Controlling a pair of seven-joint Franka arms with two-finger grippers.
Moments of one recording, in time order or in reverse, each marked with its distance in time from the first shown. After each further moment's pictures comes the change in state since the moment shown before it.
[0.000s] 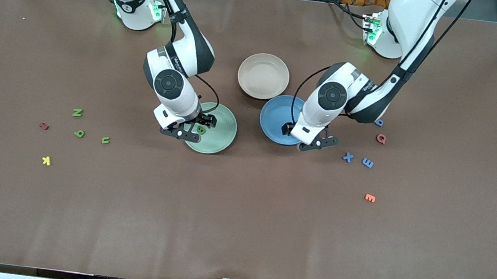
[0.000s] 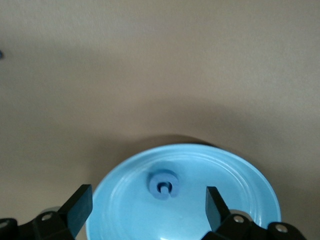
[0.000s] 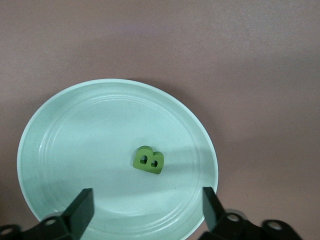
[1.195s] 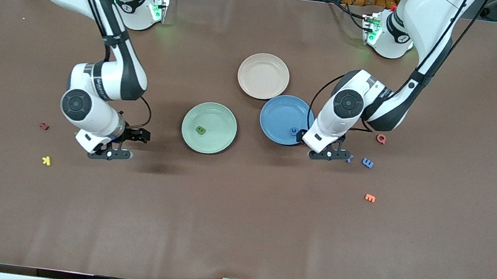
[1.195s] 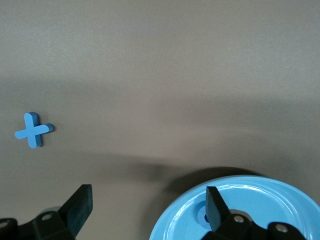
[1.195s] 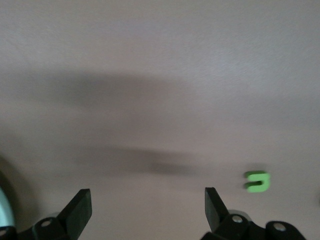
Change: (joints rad) left arm 0.079 -0.020 0.005 0.002 0.101 -0.020 0.204; right arm -0.273 -0.009 -0.106 0.003 -0.056 -0.014 -0.606
